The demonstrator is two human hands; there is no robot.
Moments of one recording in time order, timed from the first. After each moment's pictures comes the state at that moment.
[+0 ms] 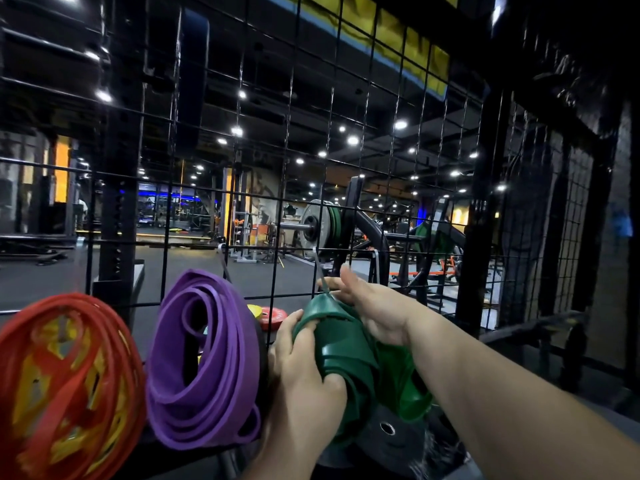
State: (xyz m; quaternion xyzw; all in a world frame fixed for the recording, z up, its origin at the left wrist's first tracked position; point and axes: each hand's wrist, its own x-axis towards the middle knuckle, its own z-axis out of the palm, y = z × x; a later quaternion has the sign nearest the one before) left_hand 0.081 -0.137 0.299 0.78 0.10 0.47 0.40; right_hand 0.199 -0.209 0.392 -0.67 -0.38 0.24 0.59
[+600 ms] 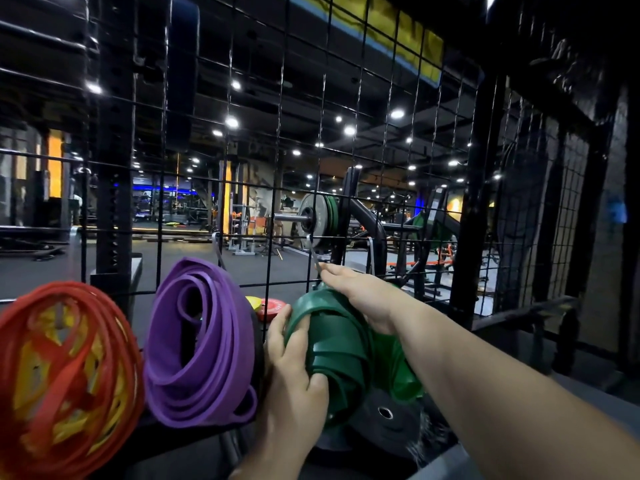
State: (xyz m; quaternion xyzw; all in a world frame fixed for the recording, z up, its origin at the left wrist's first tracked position) left_hand 0.081 -0.131 0.271 0.77 0.03 0.49 0.41; right_hand 0.192 -0.201 0.385 -0.72 -0.36 0.17 0.57
